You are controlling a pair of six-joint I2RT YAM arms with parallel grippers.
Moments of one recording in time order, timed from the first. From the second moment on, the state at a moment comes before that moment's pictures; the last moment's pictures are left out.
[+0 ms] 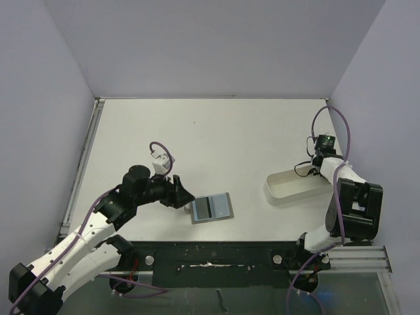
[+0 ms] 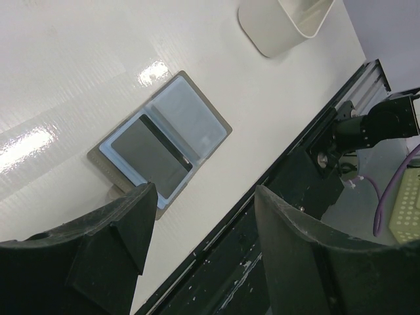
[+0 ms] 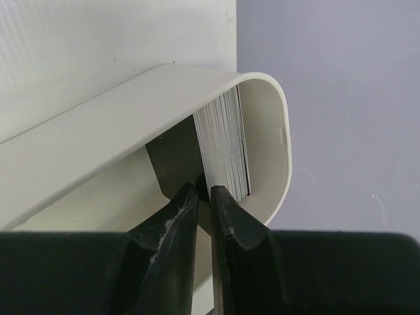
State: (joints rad) left arm -0.62 0.79 0.58 -0.28 0.37 -0.51; right arm -0.22 1.53 0.85 -0.29 0.55 -0.46
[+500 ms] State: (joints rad) left arm -0.62 0.77 0.58 -0.28 0.36 -0.51; right arm -0.21 1.49 0.85 -0.31 0.56 -0.46
